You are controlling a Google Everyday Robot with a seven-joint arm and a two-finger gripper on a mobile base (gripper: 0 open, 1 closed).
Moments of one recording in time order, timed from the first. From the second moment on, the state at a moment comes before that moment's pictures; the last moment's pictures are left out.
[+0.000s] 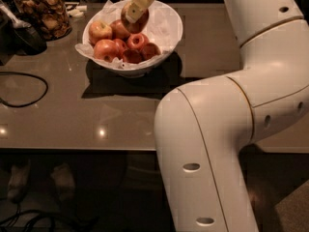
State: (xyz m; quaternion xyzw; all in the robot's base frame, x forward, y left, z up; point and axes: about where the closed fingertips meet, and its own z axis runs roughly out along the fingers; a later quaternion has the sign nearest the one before) arm 0.707 0.023 1.015 -0.55 0.79 0.13 0.26
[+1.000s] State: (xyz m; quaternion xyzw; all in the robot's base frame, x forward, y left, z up) arm 0.681 0.050 1.059 -0.61 0.72 0.14 0.30
